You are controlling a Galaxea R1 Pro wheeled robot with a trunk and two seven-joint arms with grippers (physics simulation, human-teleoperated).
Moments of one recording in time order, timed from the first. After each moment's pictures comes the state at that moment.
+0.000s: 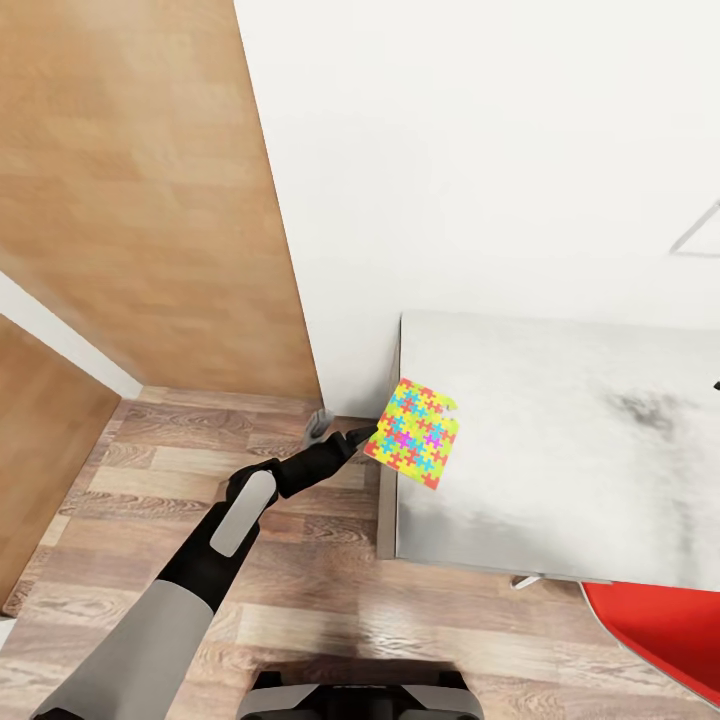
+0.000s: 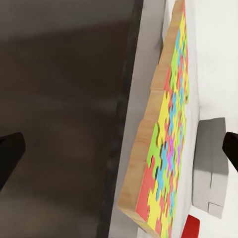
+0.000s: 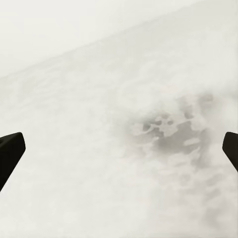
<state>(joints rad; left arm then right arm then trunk) -0.72 -0.05 -0.28 -1.03 1.05 0.58 -0.22 -0.49 -0.65 -0.67 -1.61 -0.75 1.04 0.24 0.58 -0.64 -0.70</state>
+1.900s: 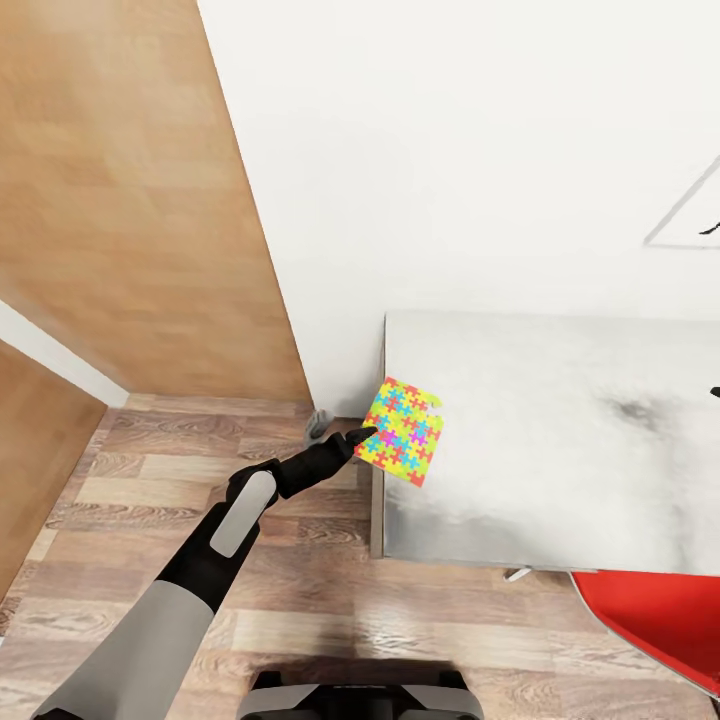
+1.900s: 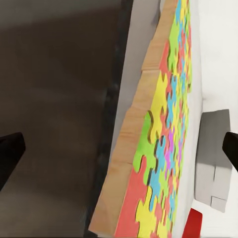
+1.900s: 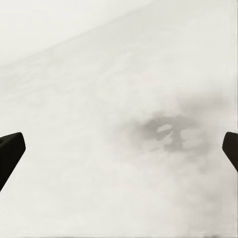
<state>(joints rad) -0.72 -0.05 -0.28 -1.03 1.05 0.58 -0.21 -0.48 -0.64 -0.67 -1.61 -0.75 1.04 0.24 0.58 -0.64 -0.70</state>
